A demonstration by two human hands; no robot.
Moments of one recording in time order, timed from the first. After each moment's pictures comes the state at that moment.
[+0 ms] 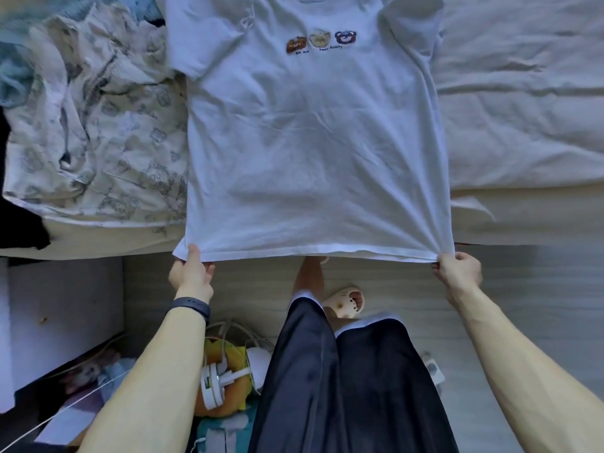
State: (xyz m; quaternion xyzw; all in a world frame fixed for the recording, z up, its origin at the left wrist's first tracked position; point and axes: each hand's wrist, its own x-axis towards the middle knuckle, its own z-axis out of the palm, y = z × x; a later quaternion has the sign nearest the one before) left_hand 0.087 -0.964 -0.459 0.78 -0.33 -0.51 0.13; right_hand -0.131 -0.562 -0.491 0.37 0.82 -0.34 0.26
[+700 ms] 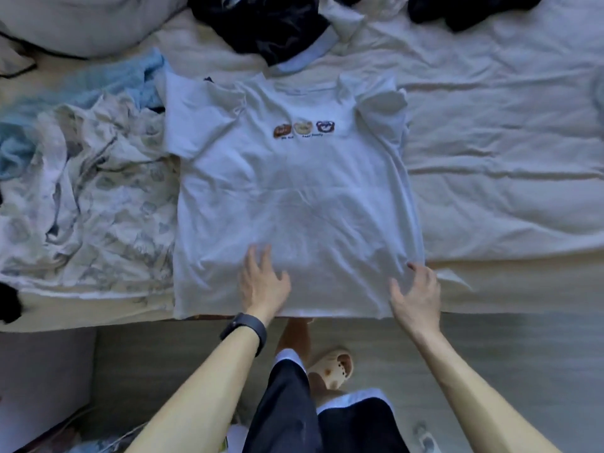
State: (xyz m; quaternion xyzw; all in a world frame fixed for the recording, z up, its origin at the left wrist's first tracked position) left_hand -0.067 -0.895 -0.446 0.43 -0.82 -0.31 -0.22; right_hand -0.175 -0.642 -0.446 0.05 0.94 -0.23 0.25
